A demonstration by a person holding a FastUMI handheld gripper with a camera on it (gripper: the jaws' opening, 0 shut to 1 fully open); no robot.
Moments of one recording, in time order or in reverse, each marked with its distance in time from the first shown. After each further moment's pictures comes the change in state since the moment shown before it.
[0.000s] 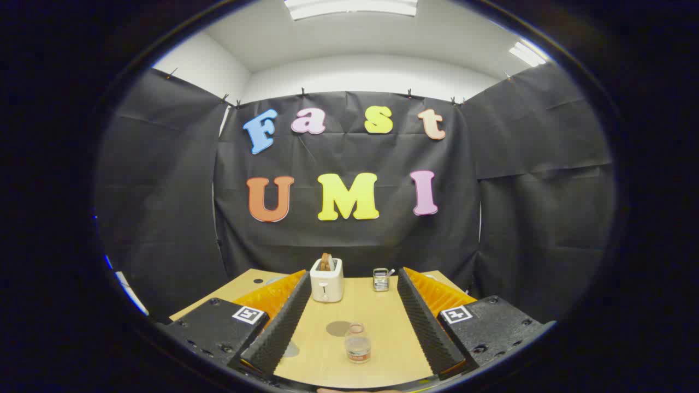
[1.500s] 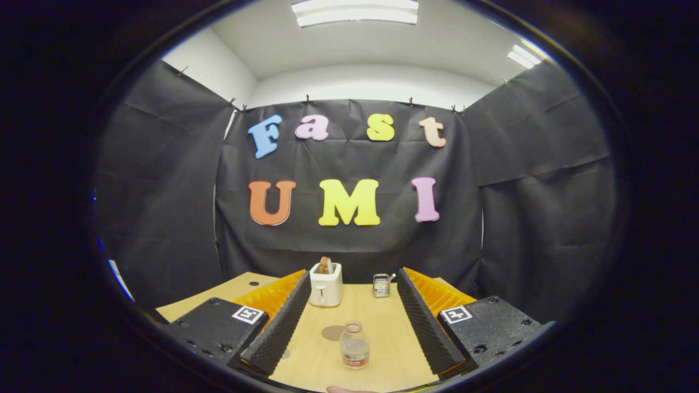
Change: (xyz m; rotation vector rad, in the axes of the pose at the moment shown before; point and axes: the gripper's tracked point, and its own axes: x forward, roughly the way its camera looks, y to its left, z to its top) arm 0.017 -0.007 -0.052 -0.007 -0.082 0.020
